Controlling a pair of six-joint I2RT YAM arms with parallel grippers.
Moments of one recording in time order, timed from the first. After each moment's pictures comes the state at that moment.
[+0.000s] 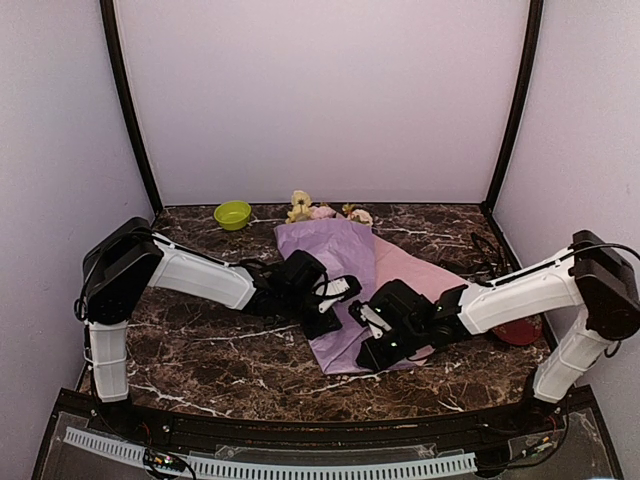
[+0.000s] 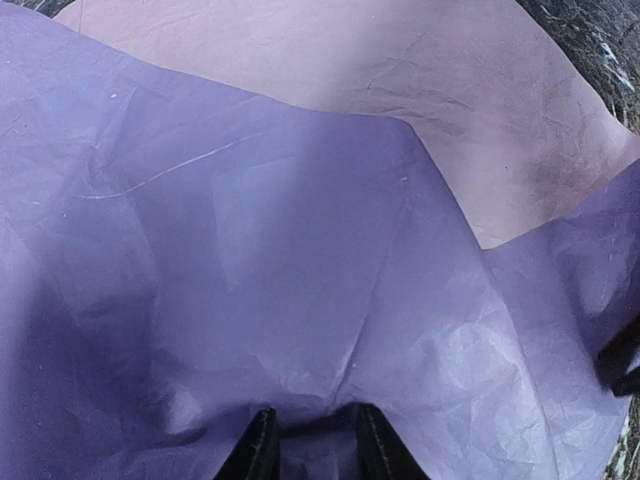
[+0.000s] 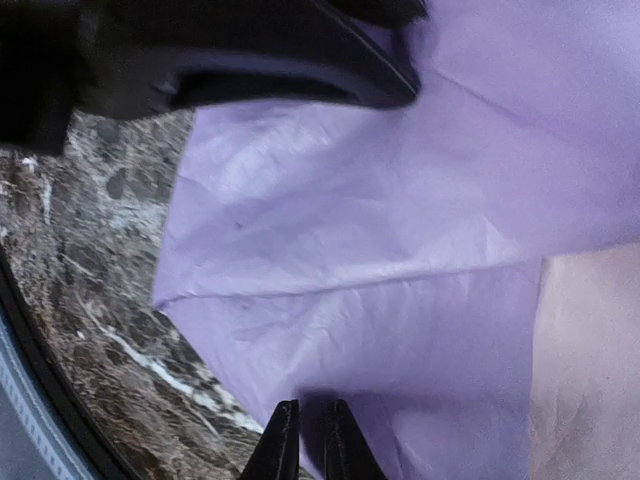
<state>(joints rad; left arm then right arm) -0.94 2.02 1.20 -0.05 0.14 0.19 1.05 1.60 0.79 -0.19 -0.13 0.49</state>
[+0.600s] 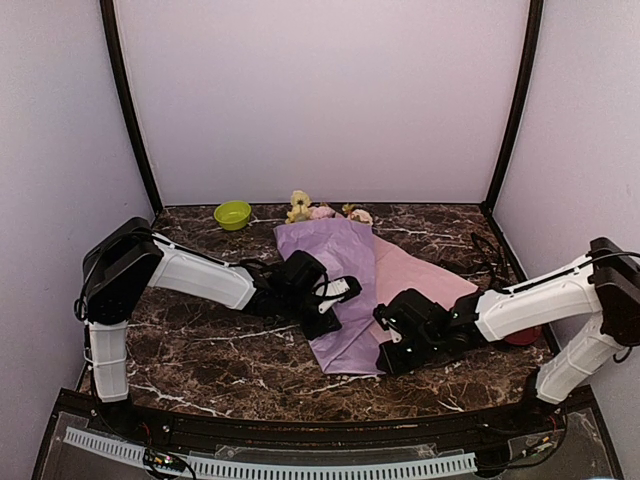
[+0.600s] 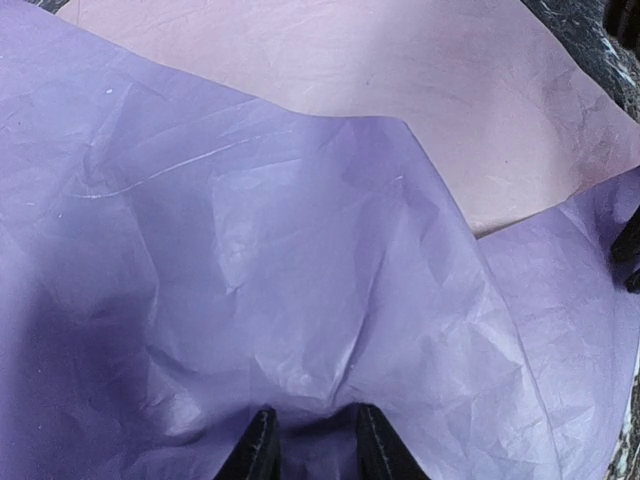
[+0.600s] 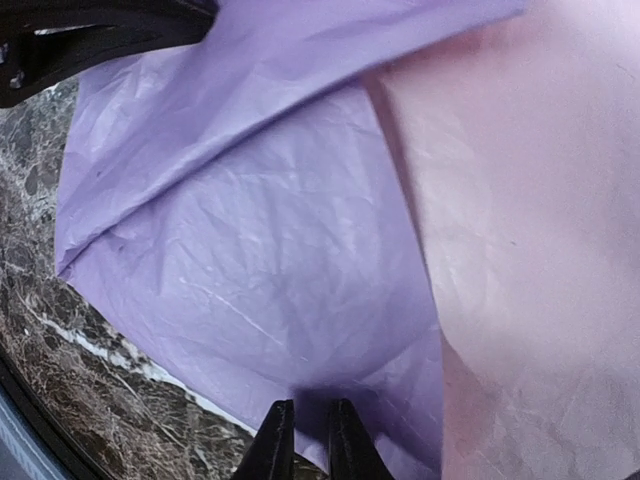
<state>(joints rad) -0.94 2.01 1.20 -0.06 0.13 0.20 1.05 1.52 0.67 -0.25 0.00 0.64</state>
